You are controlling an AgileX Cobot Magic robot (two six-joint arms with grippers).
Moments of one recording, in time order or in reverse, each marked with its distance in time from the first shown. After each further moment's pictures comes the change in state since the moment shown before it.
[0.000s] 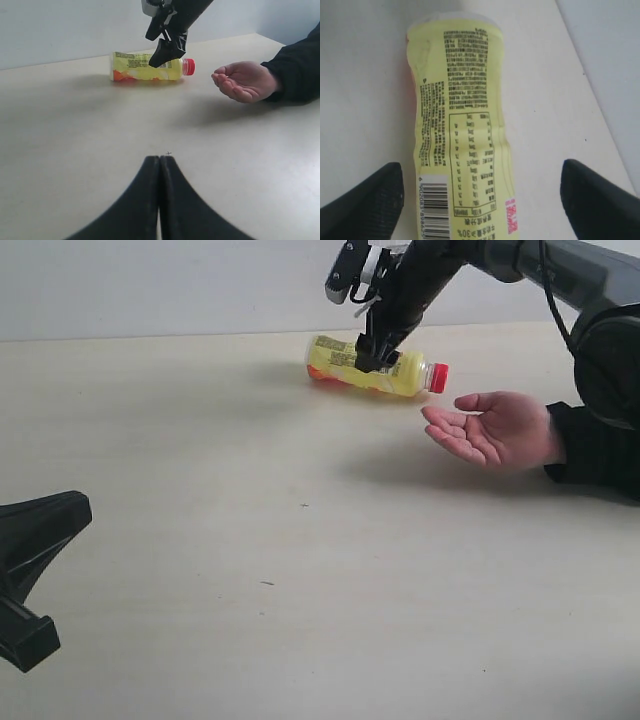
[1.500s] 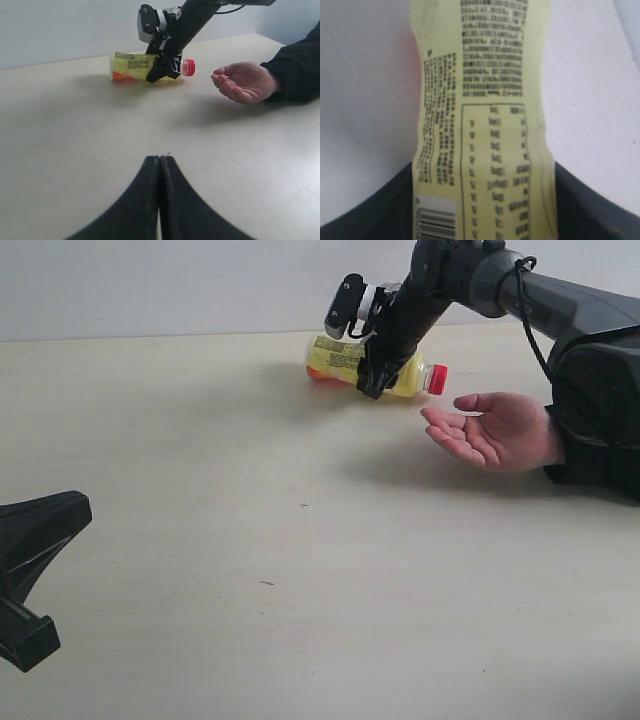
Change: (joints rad) left arm 0.000 0.000 0.000 0.000 0.000 0.000; right arm 0.000 0.088 -0.003 -0.005 -0.058 -0.020
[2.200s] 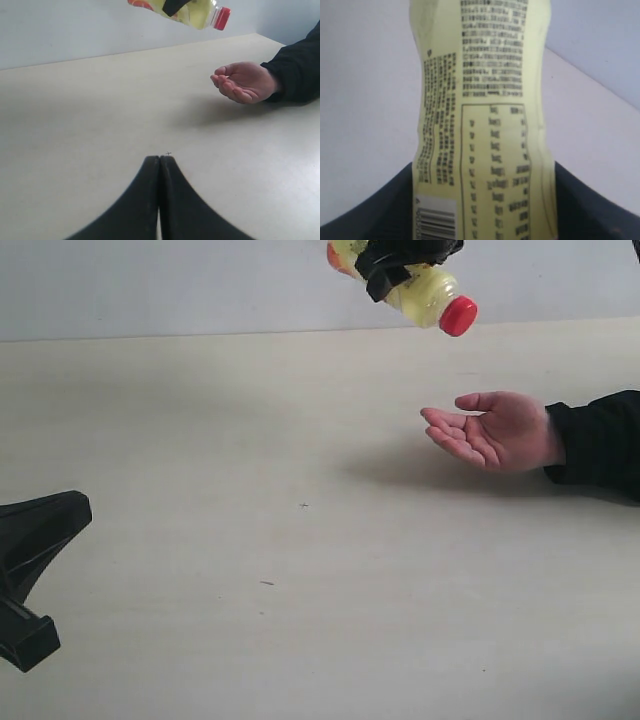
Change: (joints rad) left arm 0.000 0.000 0.000 0.000 0.000 0.000; right arm 0.000 -0.298 0.000 -0.046 0.278 0.634
